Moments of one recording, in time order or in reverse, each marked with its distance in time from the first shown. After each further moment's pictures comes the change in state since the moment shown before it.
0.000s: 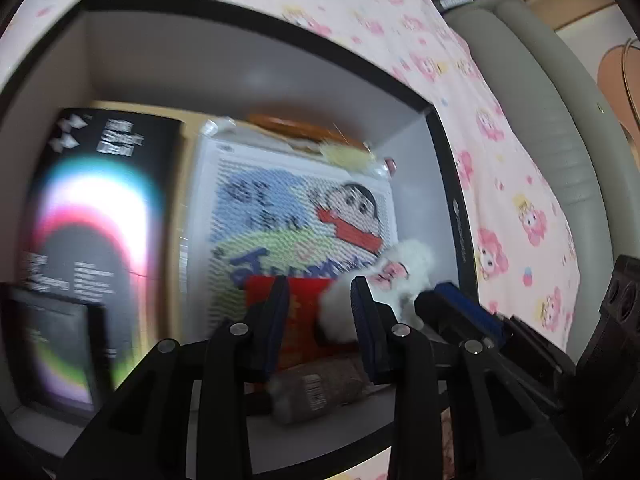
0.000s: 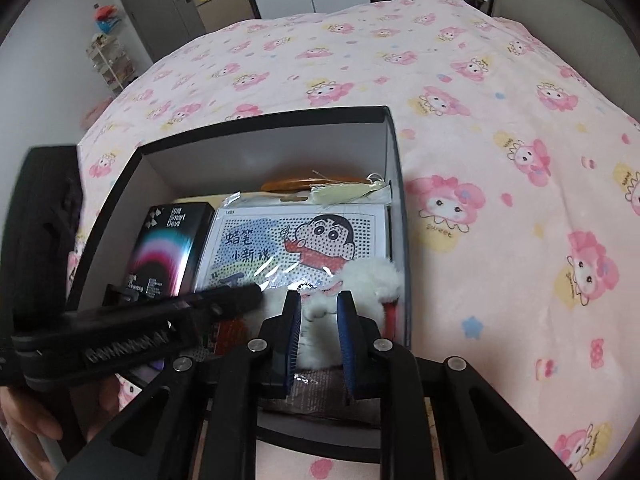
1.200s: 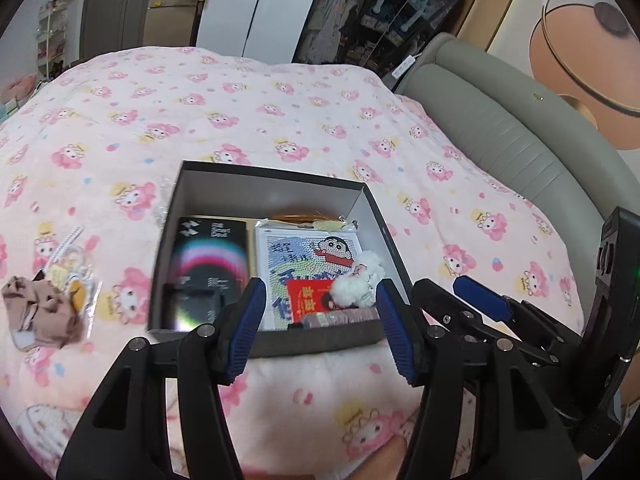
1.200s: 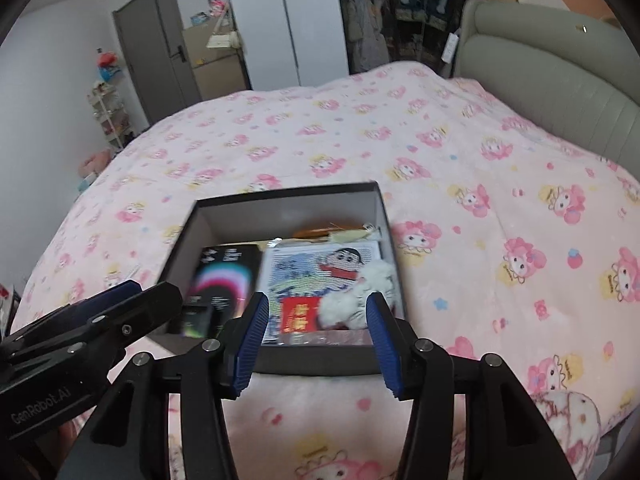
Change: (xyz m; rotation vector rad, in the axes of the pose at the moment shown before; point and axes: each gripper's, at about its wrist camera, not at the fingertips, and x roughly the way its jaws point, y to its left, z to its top) left arm -0.180 -0.040 -0.080 0.243 -0.373 0.104; right arm -0.133 0.065 -0.047 0.042 -0.269 -0.080
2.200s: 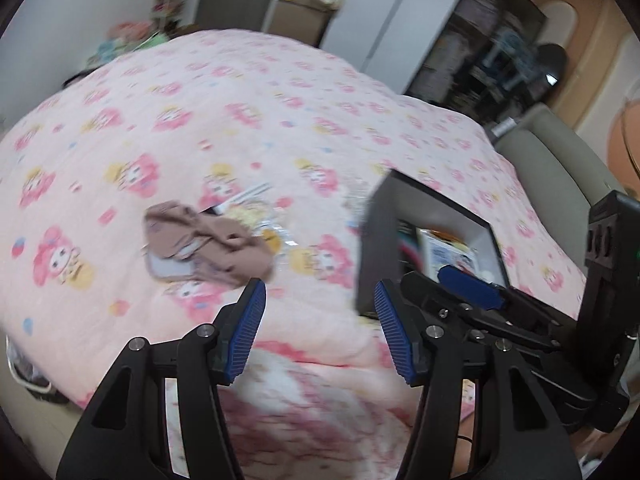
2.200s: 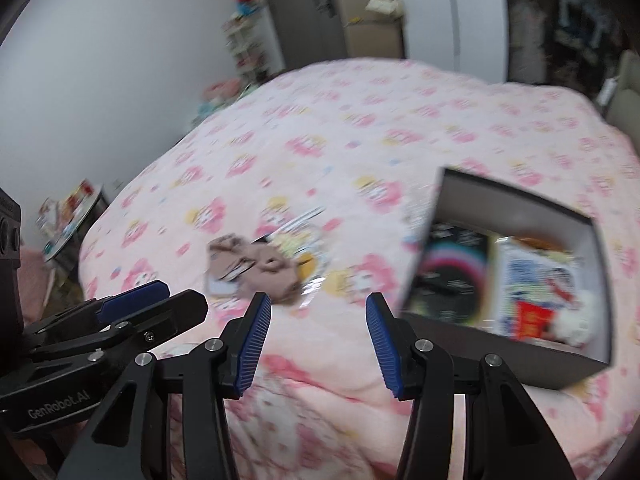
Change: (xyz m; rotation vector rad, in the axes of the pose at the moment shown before) left arm -0.123 0.204 -0.071 -0.311 -0.070 0.226; right arm 0.026 0.233 -0.039 -0.314 0.149 0.374
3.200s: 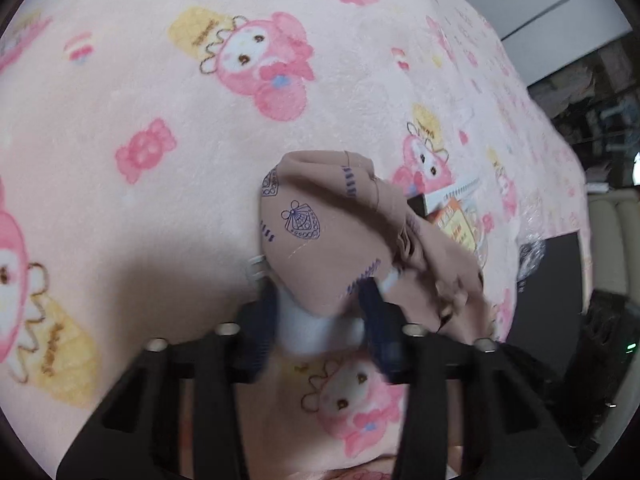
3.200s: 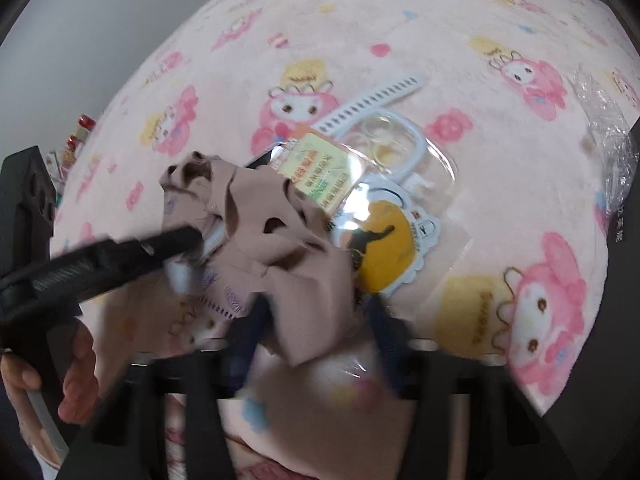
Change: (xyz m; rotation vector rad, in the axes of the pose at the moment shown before) left arm 0.176 0.192 0.037 -0.354 0.289 0.118; right arm 0.239 0.012 0.015 0.014 0.397 0.155
